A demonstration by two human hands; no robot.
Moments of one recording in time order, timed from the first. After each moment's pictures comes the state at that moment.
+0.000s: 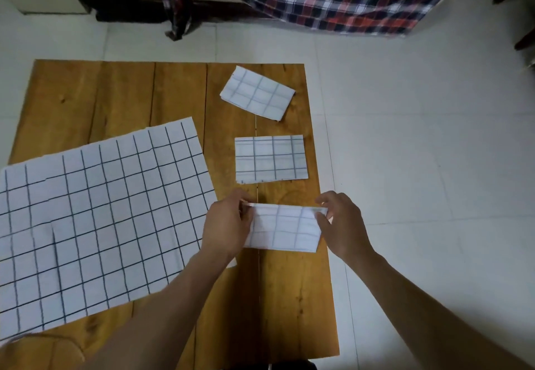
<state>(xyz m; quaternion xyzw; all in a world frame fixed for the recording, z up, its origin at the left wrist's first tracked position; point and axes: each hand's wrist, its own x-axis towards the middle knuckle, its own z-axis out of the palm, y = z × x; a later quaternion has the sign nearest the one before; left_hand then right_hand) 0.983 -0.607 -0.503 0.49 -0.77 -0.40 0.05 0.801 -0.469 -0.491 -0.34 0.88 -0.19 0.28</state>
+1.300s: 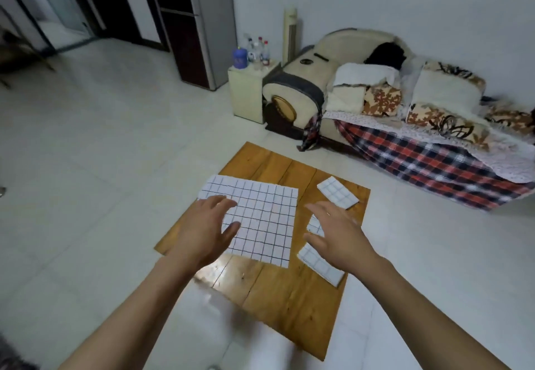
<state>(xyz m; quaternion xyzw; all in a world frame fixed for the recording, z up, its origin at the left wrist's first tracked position) 1.195 -0.443 -0.135 0.62 -0.77 -0.12 0.13 0.917 -0.417 -0.140 -0.73 0.66 -0.08 0.17</state>
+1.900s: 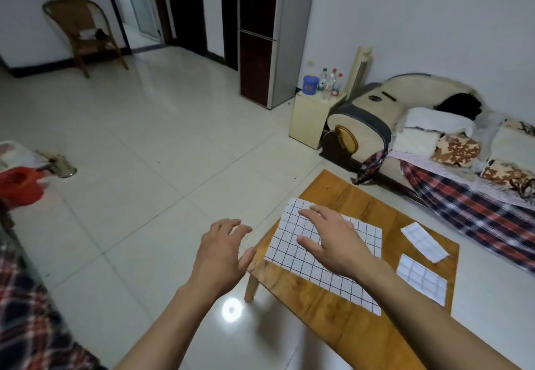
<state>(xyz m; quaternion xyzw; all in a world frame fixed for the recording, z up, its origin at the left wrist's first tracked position) 1.508 -0.439 -0.159 0.67 -0.71 -0.13 0.19 1.263 -0.485 -0.103 -0.81 0.57 -0.04 0.15</state>
